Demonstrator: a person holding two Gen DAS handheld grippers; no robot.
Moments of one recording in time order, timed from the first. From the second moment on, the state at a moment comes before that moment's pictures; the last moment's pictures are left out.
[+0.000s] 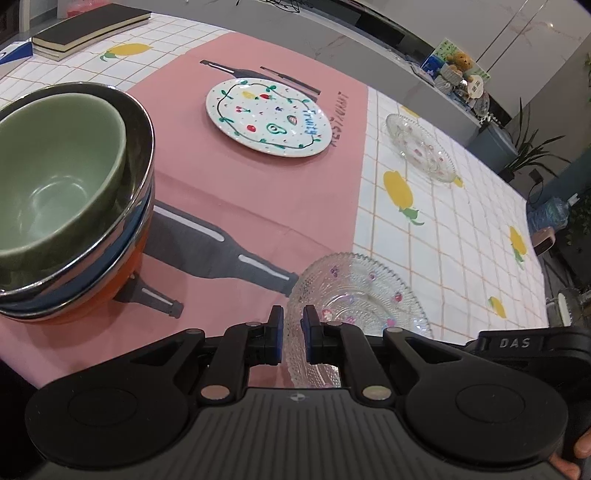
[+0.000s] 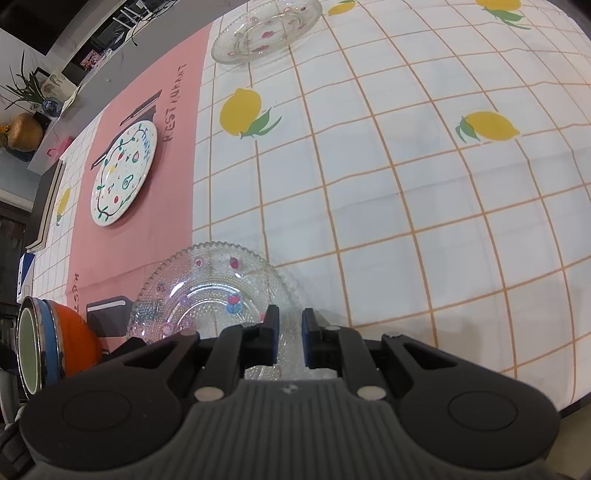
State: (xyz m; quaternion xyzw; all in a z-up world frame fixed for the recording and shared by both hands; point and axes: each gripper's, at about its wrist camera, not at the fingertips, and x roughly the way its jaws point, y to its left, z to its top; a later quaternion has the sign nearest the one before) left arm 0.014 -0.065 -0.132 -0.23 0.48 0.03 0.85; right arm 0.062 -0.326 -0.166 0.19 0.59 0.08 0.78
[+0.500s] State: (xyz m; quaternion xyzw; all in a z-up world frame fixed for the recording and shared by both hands) left arm 0.015 -0.067 -0.143 -0.22 0.49 0.02 0.84; right arm 0.062 -0.331 -0.166 0.20 0.59 0.07 0.78
